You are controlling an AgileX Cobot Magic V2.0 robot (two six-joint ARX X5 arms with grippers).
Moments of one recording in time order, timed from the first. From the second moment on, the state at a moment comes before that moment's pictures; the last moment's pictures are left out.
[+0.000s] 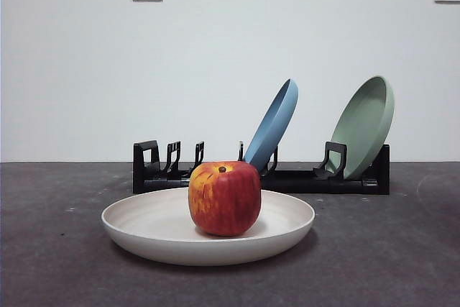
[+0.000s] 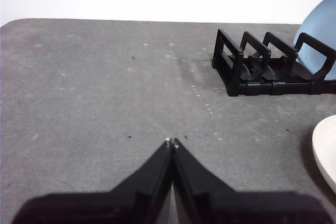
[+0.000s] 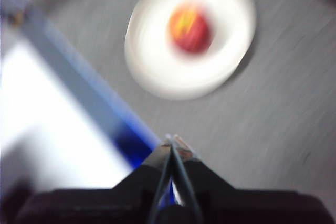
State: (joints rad) left arm 0.01 0.00 0.03 -0.21 0.08 -0.05; right arm 0.60 0.77 1.05 -1.05 -0.23 -0.04
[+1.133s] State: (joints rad) left arm 0.01 0.00 0.03 -0.21 0.08 -0.05; right arm 0.07 0.01 0.04 -0.21 -0.23 0.06
